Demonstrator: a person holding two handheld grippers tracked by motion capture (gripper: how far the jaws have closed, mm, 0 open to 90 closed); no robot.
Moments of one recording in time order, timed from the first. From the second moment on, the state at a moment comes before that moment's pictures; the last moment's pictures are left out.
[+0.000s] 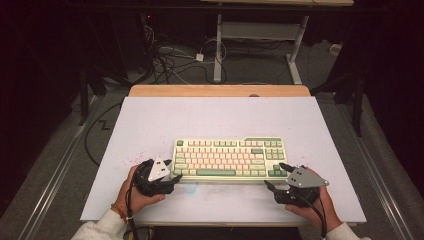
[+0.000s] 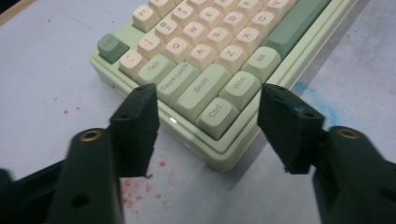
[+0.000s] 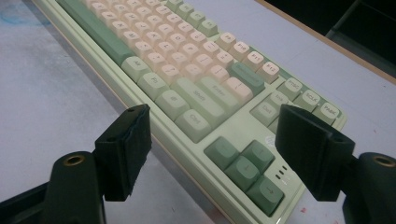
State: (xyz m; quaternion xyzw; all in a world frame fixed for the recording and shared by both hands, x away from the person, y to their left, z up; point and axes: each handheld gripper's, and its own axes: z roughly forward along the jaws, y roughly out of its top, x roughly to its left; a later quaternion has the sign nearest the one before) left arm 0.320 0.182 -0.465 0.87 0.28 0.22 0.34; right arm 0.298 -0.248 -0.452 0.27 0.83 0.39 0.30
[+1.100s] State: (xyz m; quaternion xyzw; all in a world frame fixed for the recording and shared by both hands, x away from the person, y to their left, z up) left arm 0.366 0.137 -0.446 0.89 0.27 0.16 0.34; right arm 0.300 -0.245 -0.456 0.27 0.84 0.37 0.30
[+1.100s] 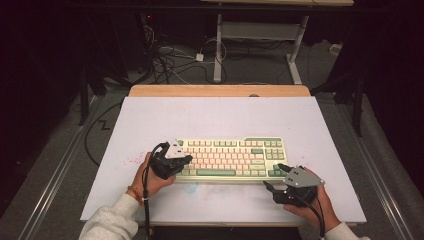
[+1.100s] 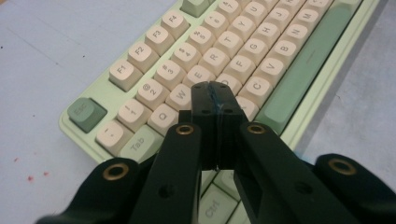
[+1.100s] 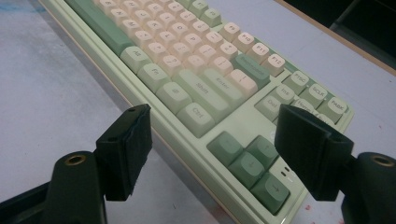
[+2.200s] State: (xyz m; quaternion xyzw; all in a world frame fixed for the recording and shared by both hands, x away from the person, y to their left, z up) left arm 0.378 0.114 -0.446 0.90 0.25 0.17 0.31; right arm 0.300 -0.243 -0.457 0.26 0.84 0.37 0.29
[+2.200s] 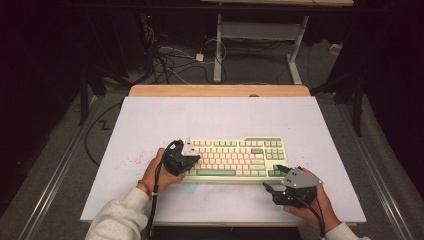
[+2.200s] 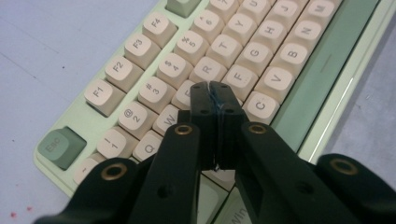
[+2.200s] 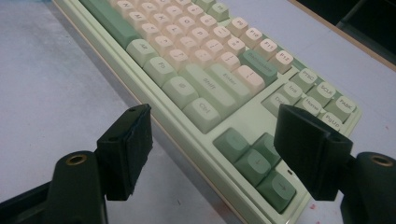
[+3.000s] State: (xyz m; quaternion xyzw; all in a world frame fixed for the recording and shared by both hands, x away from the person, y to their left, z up) left arm 0.363 0.106 -0.433 0.90 0.22 0.18 0.34; right arm 0.300 -0.244 -0.455 0.27 0.84 0.37 0.30
